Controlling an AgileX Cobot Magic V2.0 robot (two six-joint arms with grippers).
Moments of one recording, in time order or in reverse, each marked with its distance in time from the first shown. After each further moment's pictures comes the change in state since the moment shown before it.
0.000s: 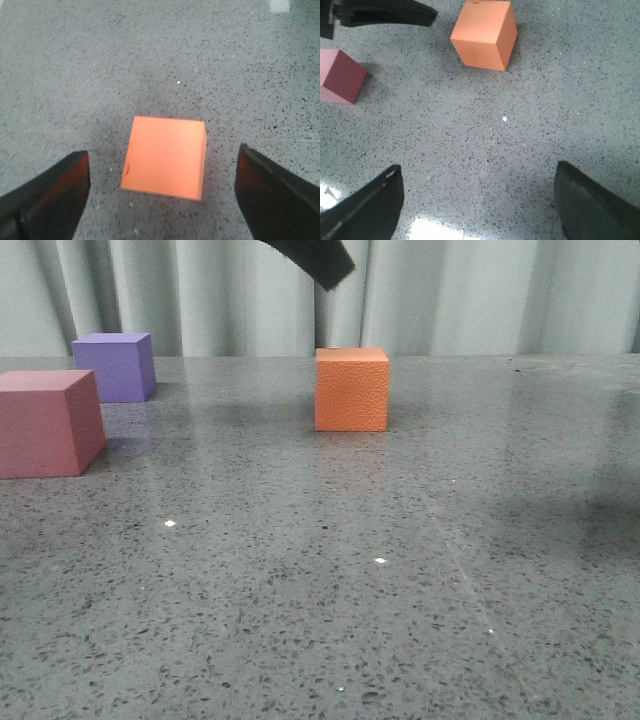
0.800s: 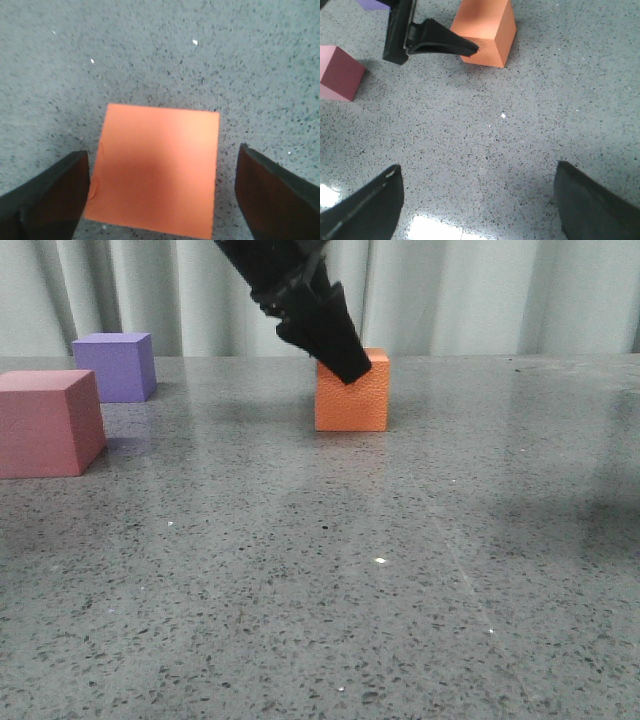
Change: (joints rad) left arm -0.019 0.145 -0.002 0.000 -0.041 0.007; right arm 0.000 -0.001 0.000 0.000 0.009 0.000
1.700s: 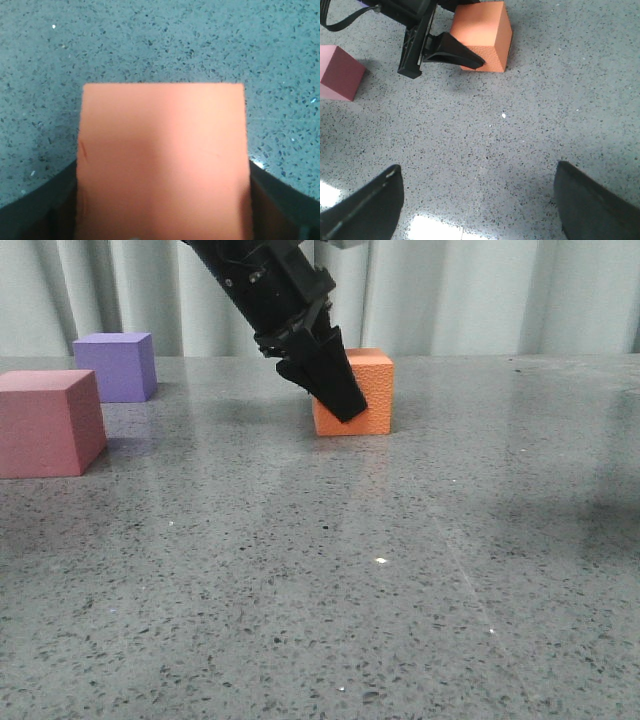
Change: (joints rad) left arm 0.000 0.058 -0.003 -0.002 0.032 0.000; right arm 0.000 0.000 0.000 0.000 0.000 0.000
